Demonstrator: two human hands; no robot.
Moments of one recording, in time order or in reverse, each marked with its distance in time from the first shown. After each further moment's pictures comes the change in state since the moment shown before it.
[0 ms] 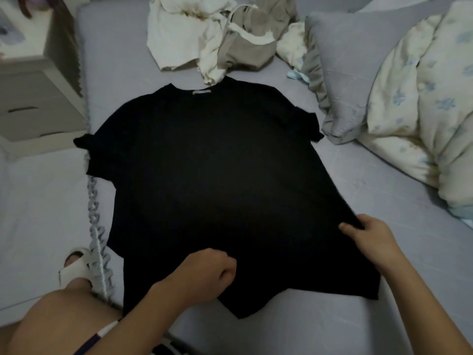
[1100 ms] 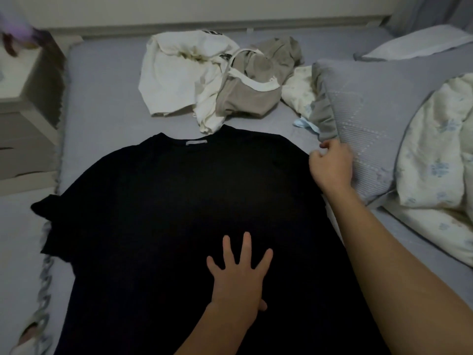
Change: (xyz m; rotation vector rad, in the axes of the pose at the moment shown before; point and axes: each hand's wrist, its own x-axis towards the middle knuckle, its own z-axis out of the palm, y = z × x) left_hand 0.180 -0.005 -0.061 0.214 -0.188 -0.298; right_hand 0.226 -0.239 0.021 -0.029 0.459 -0.312
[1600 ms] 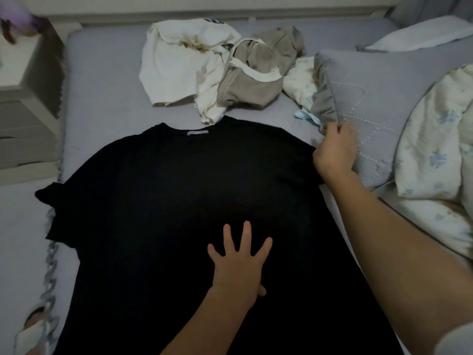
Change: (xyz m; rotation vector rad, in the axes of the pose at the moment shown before) left_hand 0.008 -0.003 0.014 -0.010 0.053 0.000; right_hand 0.011 -0.001 -0.006 -0.305 0.079 -0.198
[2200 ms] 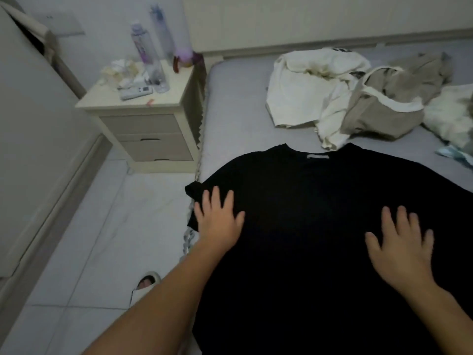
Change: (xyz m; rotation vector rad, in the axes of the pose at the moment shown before) left_hand -0.062 -0.252 -0.031 -0.295 0.628 -0.669; right_hand -0.151 -0.080 0.048 -0.174 -0.370 -0.188
